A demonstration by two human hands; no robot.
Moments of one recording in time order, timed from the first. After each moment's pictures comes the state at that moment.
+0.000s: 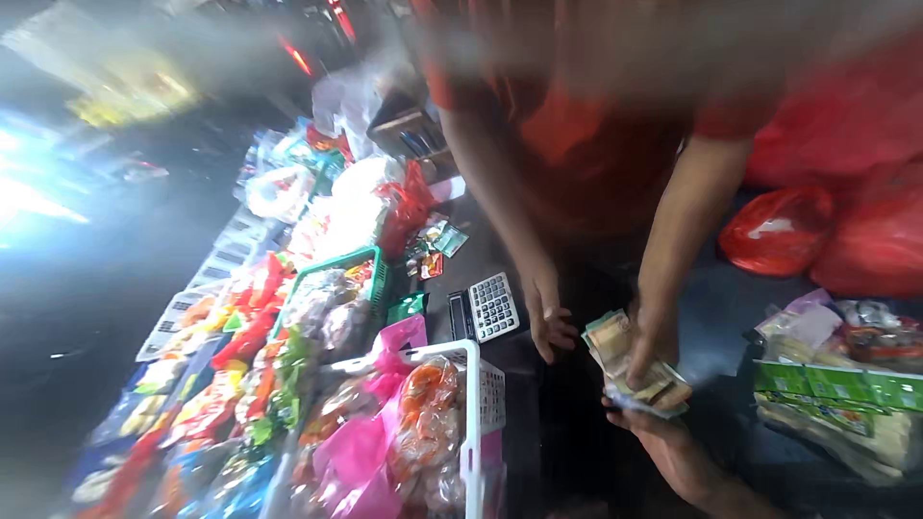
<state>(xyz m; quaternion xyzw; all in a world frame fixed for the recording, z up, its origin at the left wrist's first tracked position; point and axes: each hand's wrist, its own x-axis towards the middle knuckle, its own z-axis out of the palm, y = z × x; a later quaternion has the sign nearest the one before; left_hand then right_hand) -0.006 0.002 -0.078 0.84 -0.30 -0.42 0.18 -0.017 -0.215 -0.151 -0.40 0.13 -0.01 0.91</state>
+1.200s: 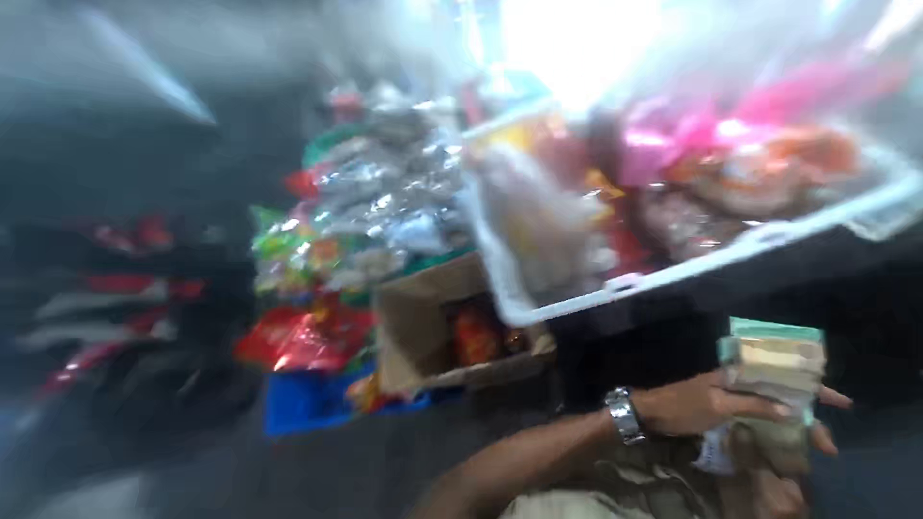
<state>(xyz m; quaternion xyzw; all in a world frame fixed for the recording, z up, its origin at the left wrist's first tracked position) -0.098 -0.058 -0.106 0.46 0.00 -0.05 0.89 -0.106 -0.203 -0.116 -0.56 0.02 0.23 0.80</state>
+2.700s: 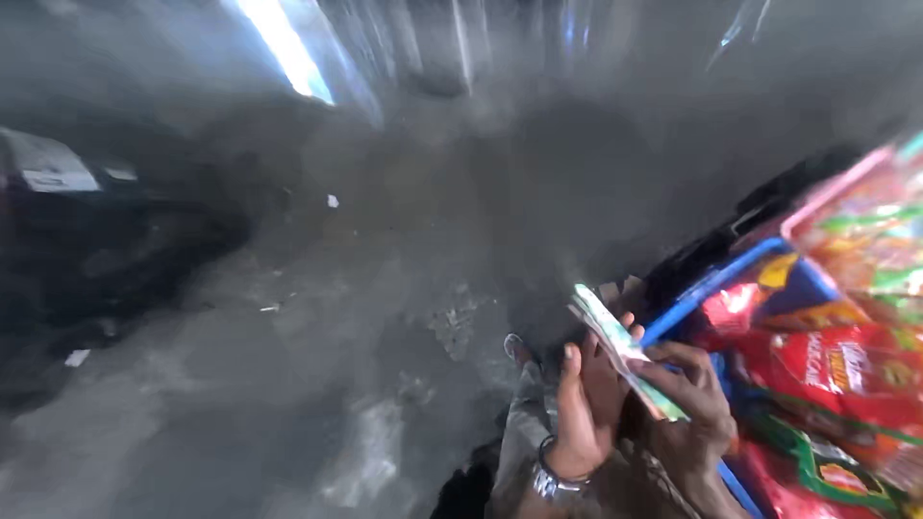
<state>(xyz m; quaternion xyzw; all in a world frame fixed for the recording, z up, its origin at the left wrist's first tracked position) -0.862 0.187 -0.156 -0.01 0.24 0.78 0.58 -0.760 0.243 -0.148 -0.29 -0.75 0.40 0.43</state>
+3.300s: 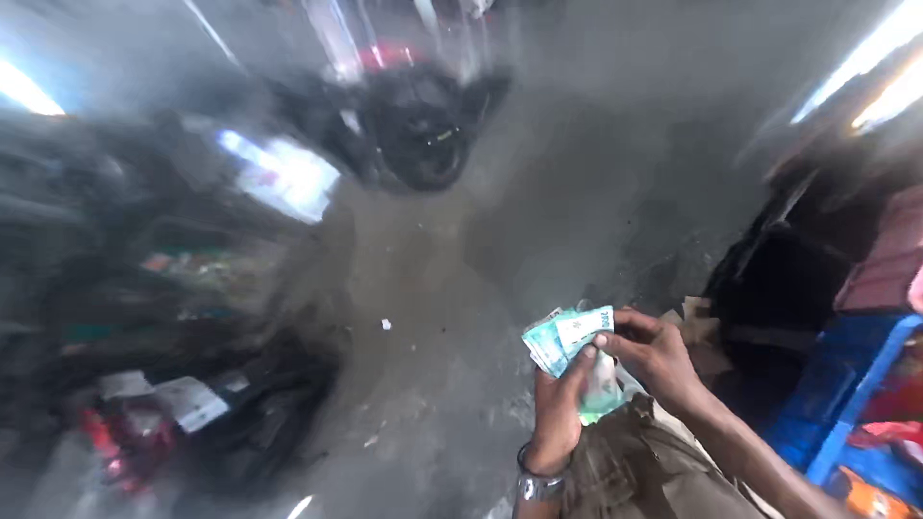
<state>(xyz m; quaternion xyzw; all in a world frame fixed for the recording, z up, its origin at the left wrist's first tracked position) -1.169 0.357 -0.115 0.12 0.56 0.64 0.51 -1.049 0.442 -0.111 -0.40 -0.49 0.70 0.34</state>
